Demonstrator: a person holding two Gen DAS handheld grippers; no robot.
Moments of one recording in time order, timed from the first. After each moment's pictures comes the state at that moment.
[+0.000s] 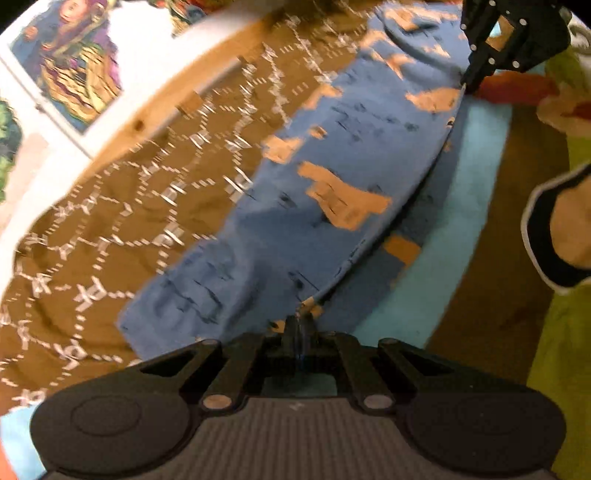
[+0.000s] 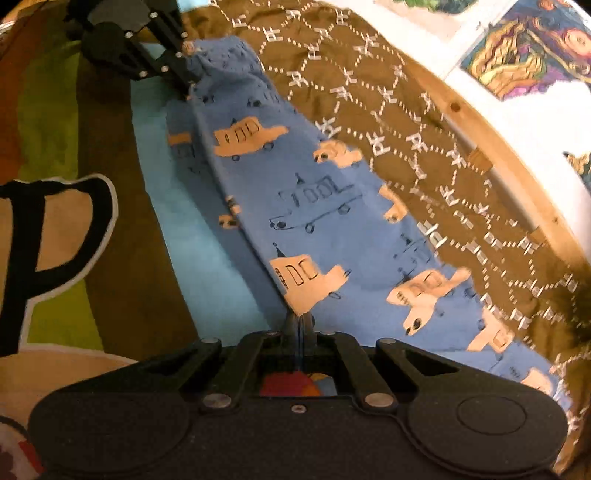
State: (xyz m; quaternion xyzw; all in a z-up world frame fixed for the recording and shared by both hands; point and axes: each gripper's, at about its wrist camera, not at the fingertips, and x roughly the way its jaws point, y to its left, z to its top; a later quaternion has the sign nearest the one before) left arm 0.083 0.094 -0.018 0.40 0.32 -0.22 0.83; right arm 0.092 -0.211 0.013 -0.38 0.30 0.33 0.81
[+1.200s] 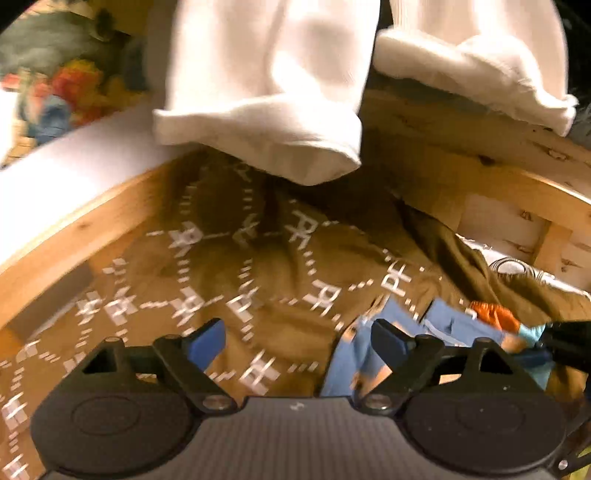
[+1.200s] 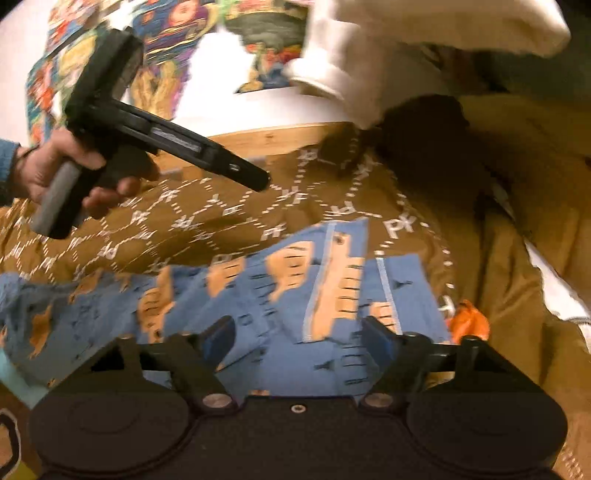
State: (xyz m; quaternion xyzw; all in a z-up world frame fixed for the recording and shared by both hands) left arm 0.324 -0.276 0.091 0.19 0.29 -0.40 0.85; right arm 0.135 -0.417 0.048 0.04 0.26 0.07 0.96
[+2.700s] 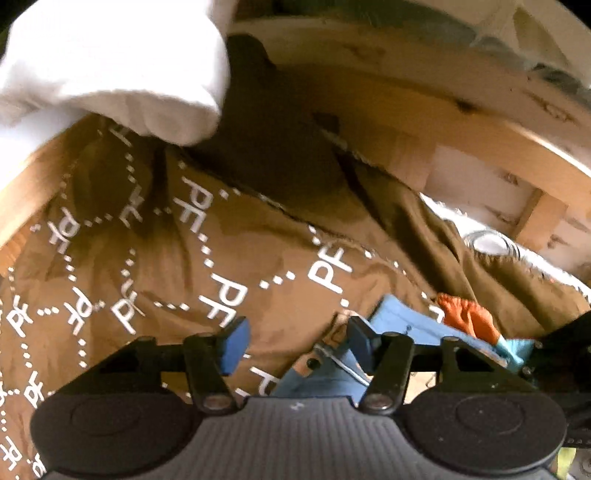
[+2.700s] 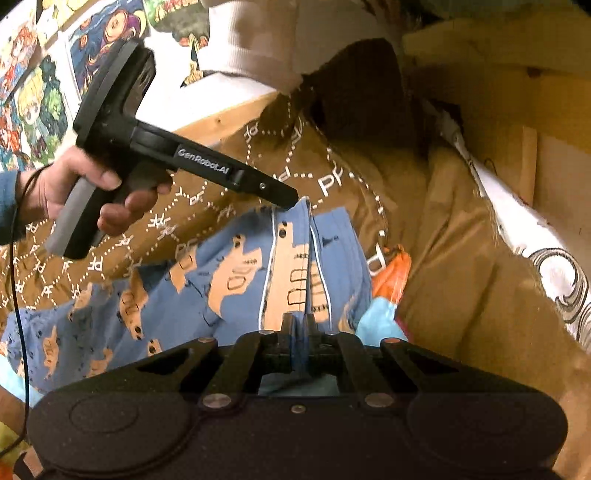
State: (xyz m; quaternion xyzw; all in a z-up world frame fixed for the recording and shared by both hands) left arm 0.330 -0.354 0.055 0.23 0.38 -0.43 0.79; right arm 0.133 -0.474 0.043 0.12 0.32 0.07 0.94
